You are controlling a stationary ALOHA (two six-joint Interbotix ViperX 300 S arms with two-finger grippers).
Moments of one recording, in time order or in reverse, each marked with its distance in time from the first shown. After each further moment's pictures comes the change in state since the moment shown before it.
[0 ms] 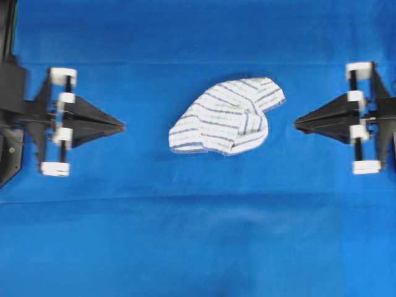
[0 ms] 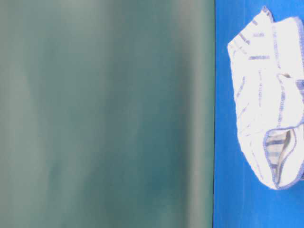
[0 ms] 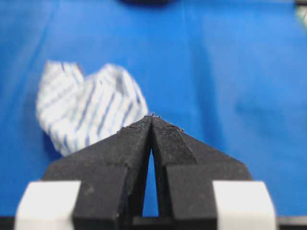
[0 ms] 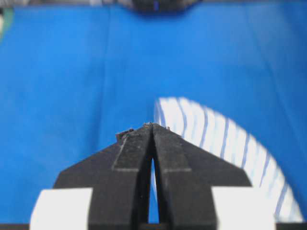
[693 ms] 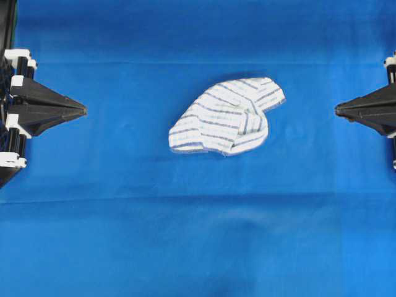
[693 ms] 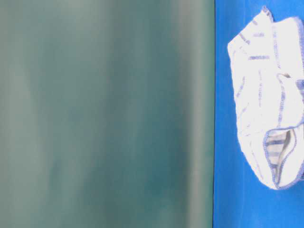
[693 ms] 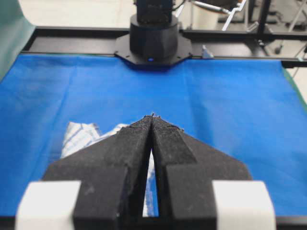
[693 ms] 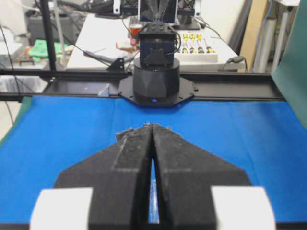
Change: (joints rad) left arm 0.020 -0.354 0.037 0.026 0.091 0.015; right arm 0.011 -0.305 0.091 -0.008 -0.129 -0.058
